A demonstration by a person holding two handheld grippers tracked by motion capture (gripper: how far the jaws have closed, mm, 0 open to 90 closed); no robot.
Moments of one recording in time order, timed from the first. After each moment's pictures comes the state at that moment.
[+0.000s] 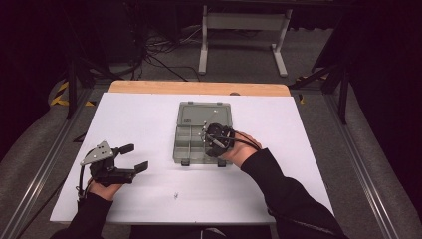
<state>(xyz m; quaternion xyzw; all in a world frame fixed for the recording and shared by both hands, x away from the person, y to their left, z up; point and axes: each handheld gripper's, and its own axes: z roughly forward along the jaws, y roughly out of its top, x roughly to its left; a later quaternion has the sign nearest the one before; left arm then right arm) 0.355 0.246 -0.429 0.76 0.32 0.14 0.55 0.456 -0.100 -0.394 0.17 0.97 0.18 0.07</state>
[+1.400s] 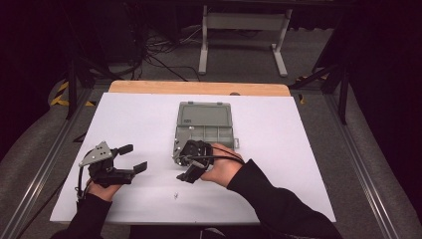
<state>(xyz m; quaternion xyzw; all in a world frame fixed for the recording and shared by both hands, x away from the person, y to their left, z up) 0.352 0.249 -0.429 0.75 0.32 0.14 0.56 0.382 -0.035 -0.364 0.05 0.97 0.25 0.05</state>
